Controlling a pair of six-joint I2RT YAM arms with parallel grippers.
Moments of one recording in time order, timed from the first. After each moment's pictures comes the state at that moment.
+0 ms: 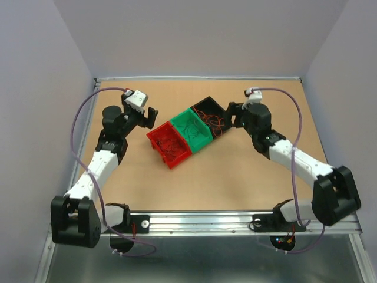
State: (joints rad) left arm -0.15 1.18 0.77 0.28 0.36 0.19; right arm 0.44 1.39 0.92 0.20 0.17 0.25
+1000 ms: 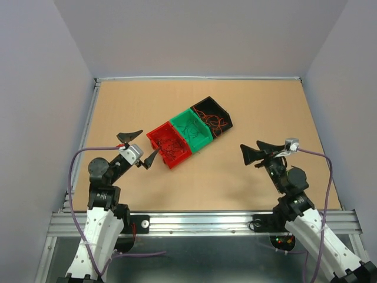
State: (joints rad) left arm -0.08 0.43 0.31 0.25 0.69 0.25; right arm 0.44 0.34 0.14 0.37 0.06 0.46
